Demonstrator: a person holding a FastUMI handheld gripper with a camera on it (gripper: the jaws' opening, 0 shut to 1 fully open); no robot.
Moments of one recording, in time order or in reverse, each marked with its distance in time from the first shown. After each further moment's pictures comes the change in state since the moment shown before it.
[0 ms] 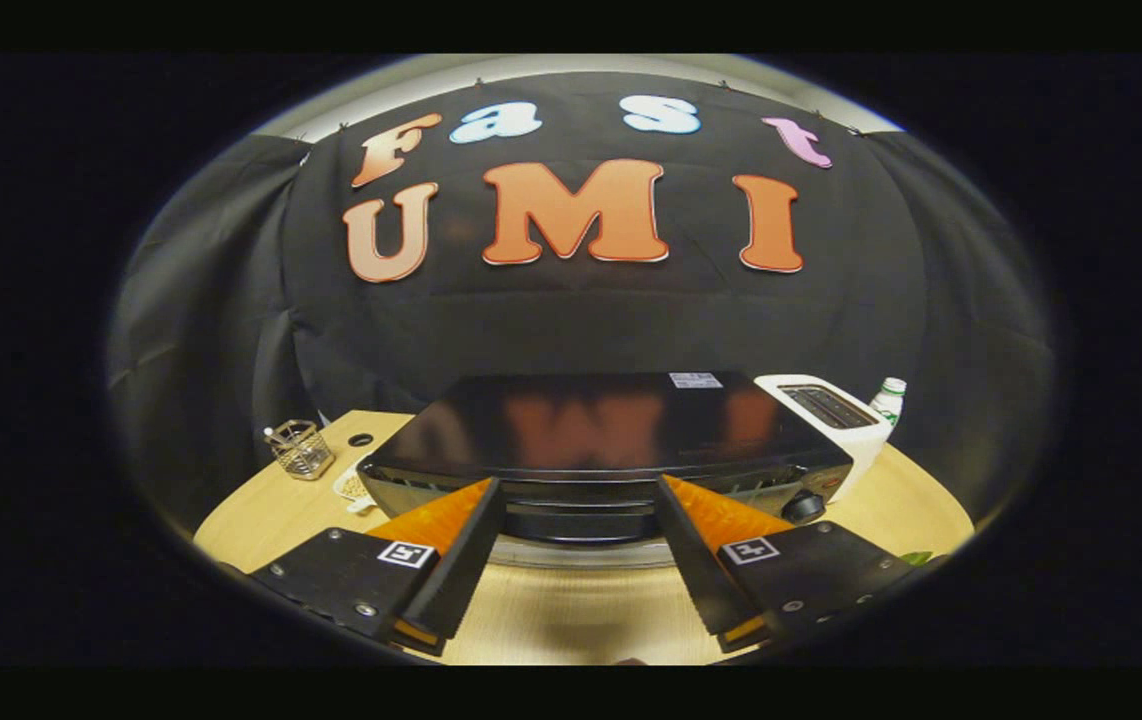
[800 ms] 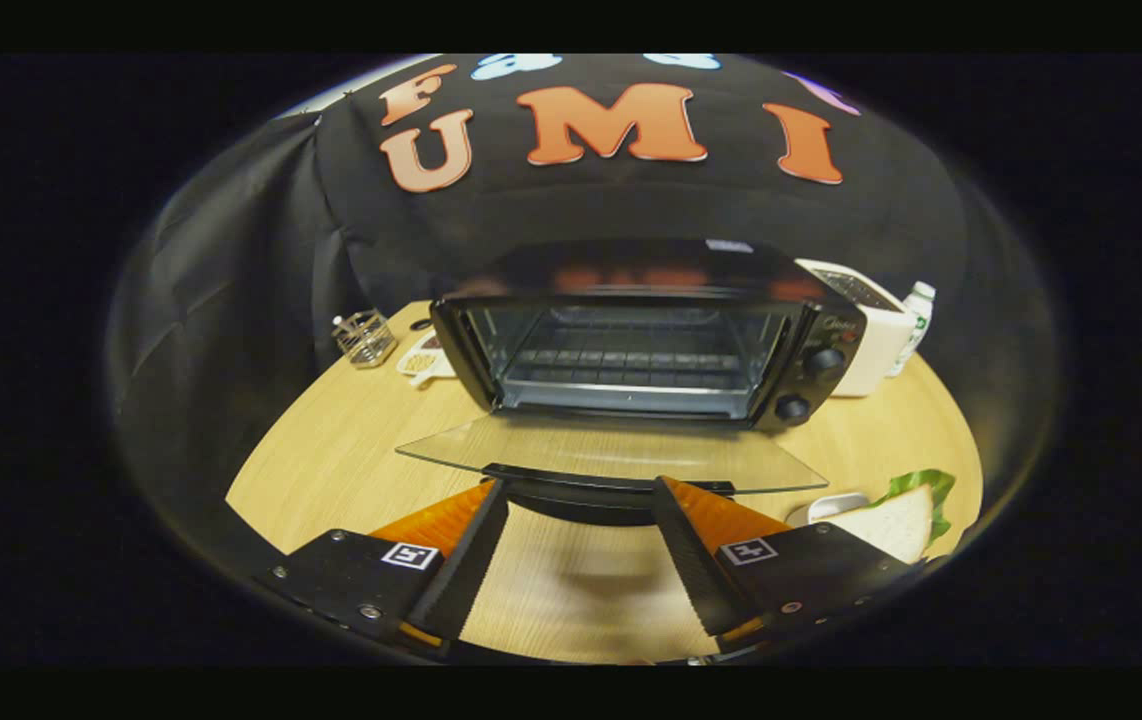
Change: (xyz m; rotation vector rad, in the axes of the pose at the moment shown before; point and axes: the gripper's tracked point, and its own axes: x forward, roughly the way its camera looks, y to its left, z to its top) arm -0.095 0.017 -0.117 -0.006 0.444 0.194
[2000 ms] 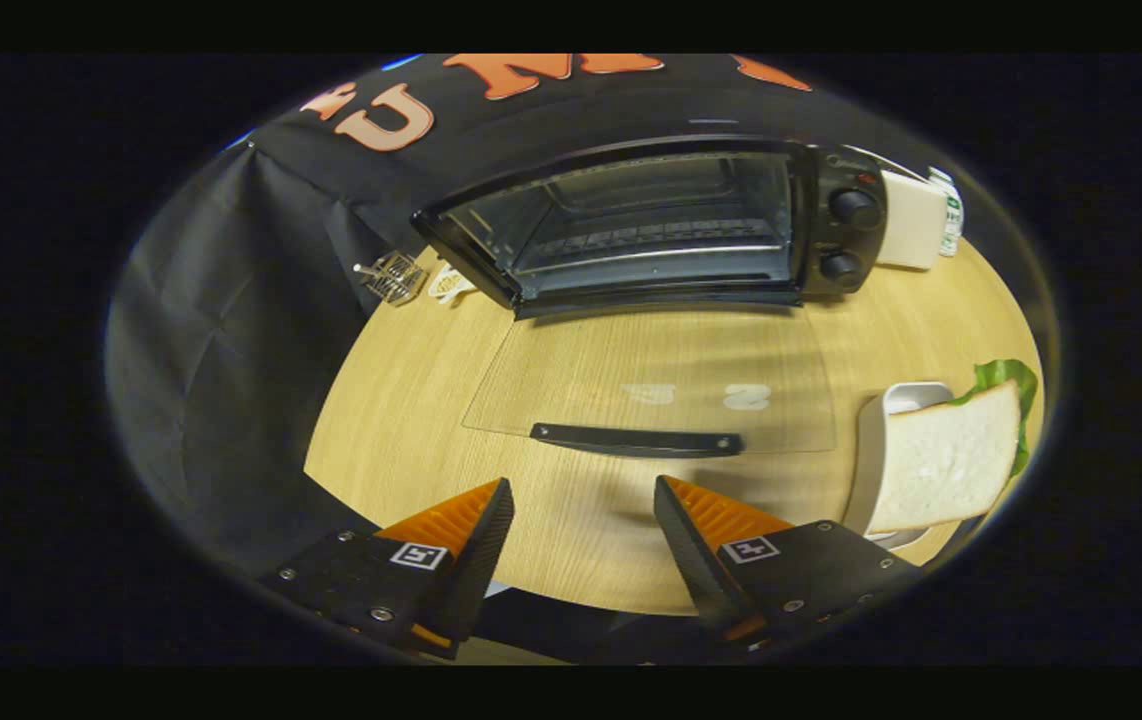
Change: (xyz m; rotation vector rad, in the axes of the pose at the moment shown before) arm -0.032 -0.018 -0.052 0.160 0.286 0.190
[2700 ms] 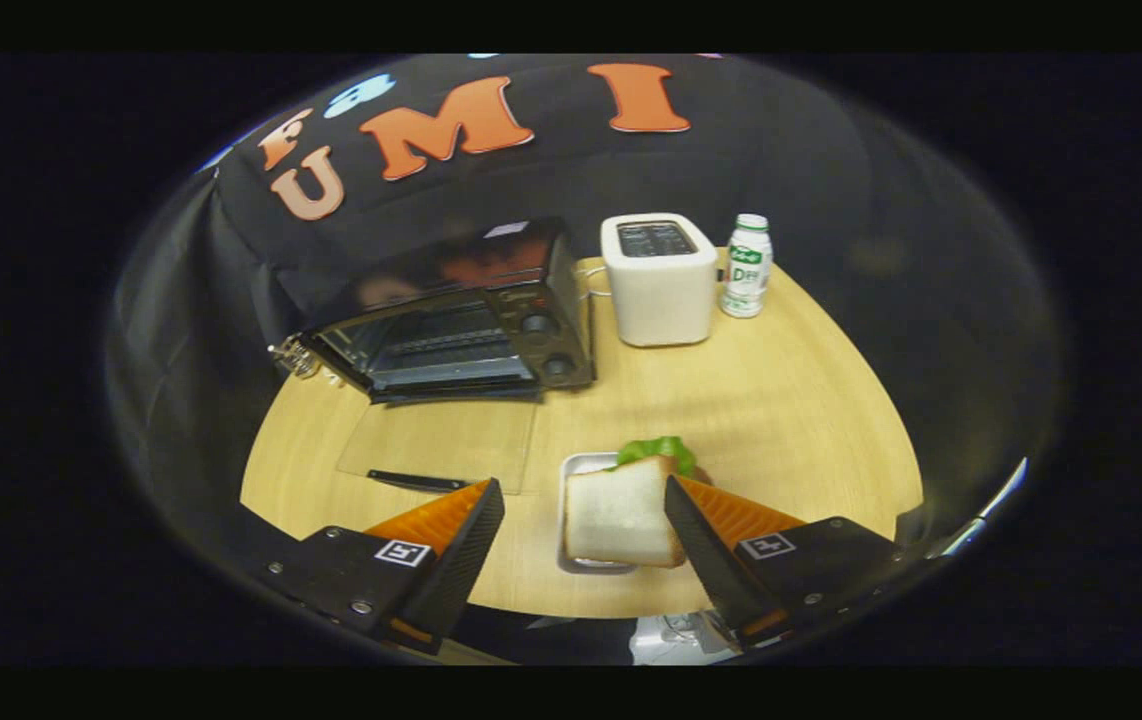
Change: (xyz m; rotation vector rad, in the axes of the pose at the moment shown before) arm -0.119 -0.182 0.043 0.055 -0.214 -0.289
